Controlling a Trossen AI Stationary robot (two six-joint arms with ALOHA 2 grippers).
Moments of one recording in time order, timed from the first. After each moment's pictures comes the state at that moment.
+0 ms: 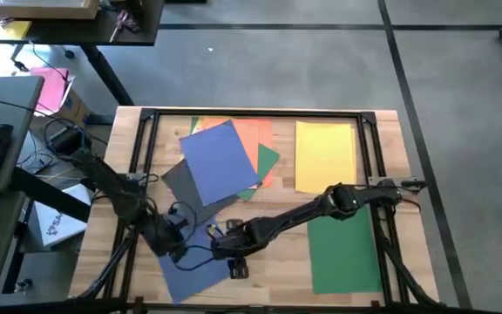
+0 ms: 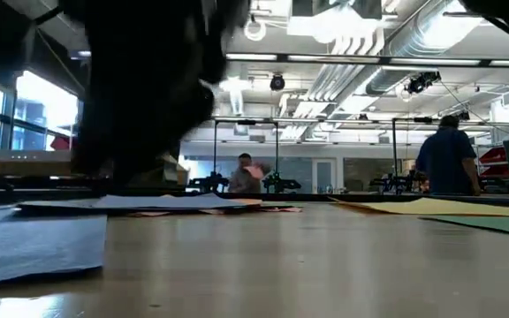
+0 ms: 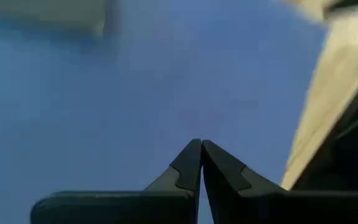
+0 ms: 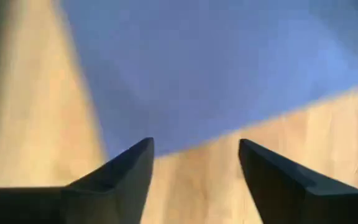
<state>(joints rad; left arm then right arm) -0.82 1.30 0.67 -0.51 -0.14 -1.57 0.36 2.53 2.22 -0.87 0.02 0.29</state>
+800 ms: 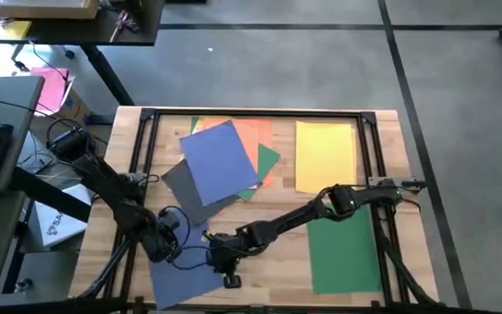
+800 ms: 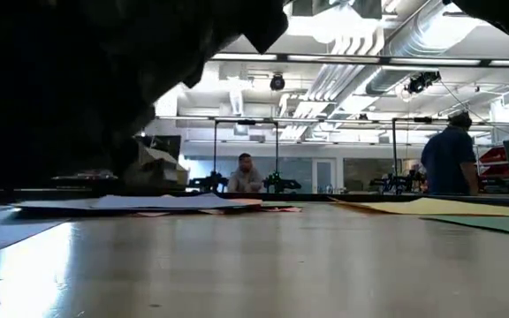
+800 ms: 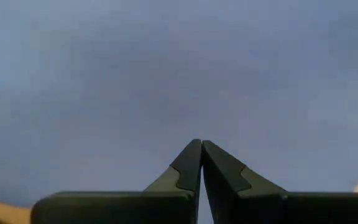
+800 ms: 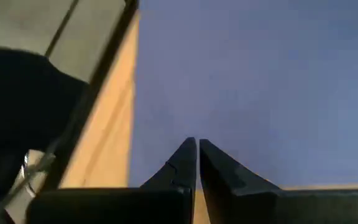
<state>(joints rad) -0.87 1.34 0.67 -0.63 -0.05 -1.71 0.36 2.55 2.09 -0.36 -0.21 0.21</state>
